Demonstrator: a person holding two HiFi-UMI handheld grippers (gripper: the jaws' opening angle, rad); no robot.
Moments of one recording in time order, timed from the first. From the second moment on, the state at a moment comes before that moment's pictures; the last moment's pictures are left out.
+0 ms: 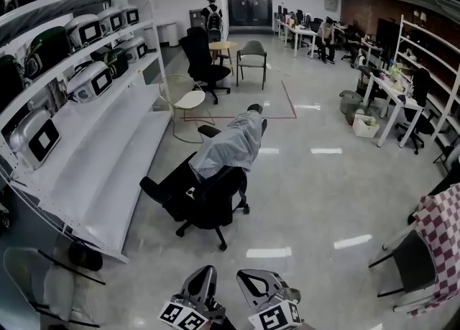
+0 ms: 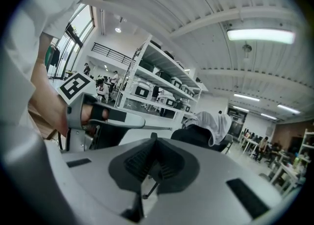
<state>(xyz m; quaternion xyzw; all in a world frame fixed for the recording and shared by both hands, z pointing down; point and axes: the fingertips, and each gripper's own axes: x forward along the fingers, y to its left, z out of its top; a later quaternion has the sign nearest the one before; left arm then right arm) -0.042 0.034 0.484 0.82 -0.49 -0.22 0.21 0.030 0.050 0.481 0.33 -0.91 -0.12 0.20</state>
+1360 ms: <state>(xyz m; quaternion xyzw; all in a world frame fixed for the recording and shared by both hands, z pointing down) -0.139 -0.115 0.514 0.83 -0.45 -0.23 0.25 -0.061 -0.097 0.499 0.38 -0.89 -0.10 0.23</state>
